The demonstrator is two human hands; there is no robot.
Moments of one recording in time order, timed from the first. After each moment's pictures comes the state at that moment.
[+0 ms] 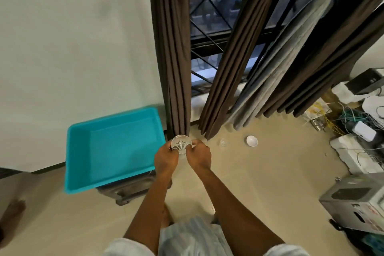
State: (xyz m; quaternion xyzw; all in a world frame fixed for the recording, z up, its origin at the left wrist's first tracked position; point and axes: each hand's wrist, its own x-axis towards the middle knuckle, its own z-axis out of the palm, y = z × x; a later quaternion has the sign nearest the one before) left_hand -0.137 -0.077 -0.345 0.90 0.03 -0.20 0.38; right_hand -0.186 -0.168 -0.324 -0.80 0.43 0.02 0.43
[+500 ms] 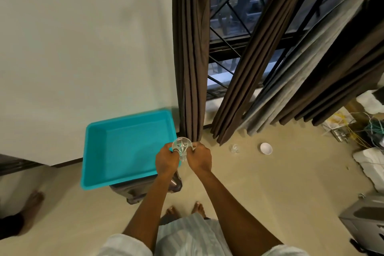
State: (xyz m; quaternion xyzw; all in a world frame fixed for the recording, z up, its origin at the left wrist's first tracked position) left_hand -0.114 -0.052 -0.338 0.91 0.07 -0.19 0.36; right_hand -0.157 -0.145 -0.332 -0.82 0.38 0.03 0.42
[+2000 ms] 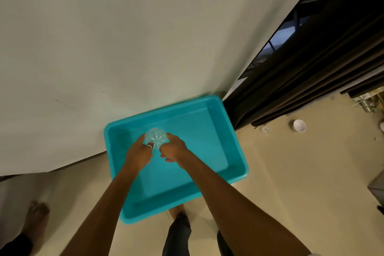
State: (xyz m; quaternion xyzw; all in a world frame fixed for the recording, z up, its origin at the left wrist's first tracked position) left_hand 0.179 0.201 -0.522 0.85 0.09 -0.37 0.38; right_hand 0.130 0.084 -0.481 -0.67 0.41 0.28 0.56
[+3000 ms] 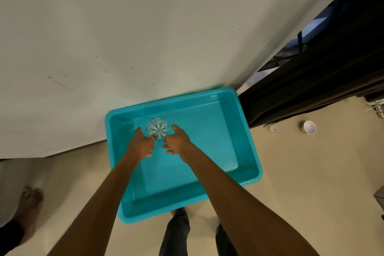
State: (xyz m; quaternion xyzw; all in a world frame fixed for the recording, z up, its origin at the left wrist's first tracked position) left_hand 0.207 0.214 -0.591 0.79 0.20 -0.43 0.39; right_hand 0.155 0.095 -0.561 -0.59 0.45 0.27 0.61
